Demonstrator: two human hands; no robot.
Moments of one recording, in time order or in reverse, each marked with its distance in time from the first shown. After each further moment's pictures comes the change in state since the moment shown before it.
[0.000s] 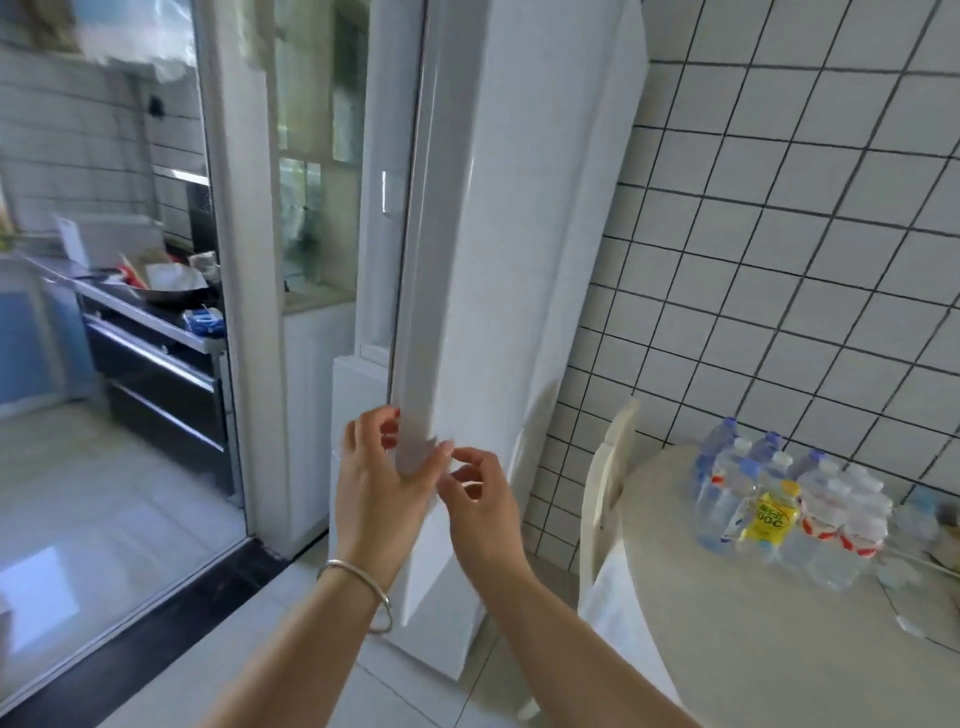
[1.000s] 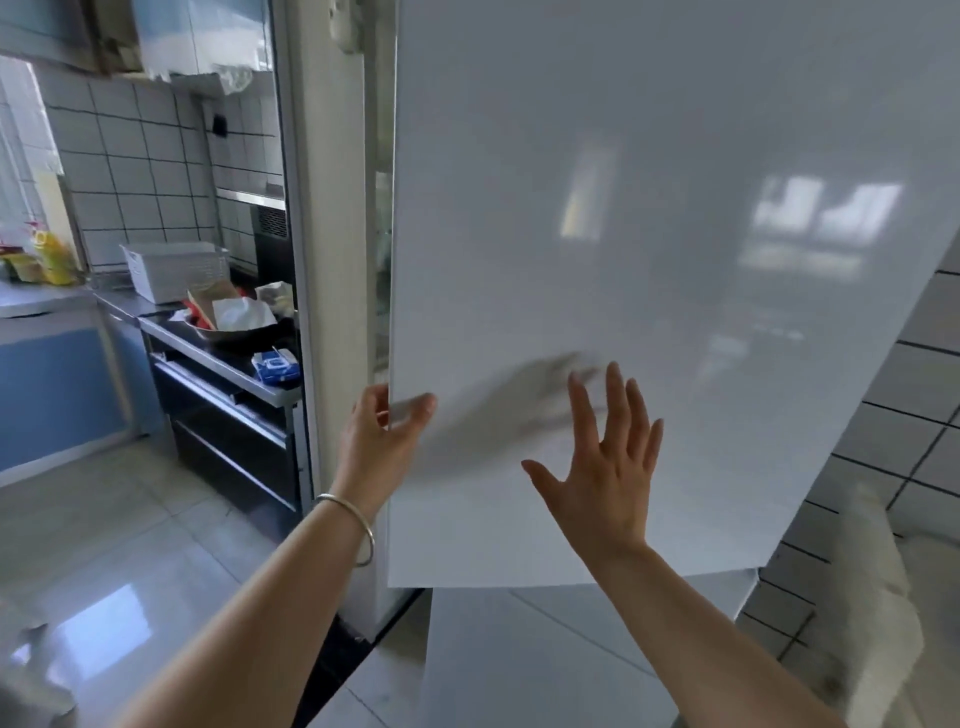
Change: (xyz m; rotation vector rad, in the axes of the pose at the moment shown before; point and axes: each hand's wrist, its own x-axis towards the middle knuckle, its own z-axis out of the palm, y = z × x) left_hand 0.392 -0.219 -0.058 -0.051 -0.107 -0.194; right_hand 0.333 0.014 0.197 -0.974 0.436 -0.635
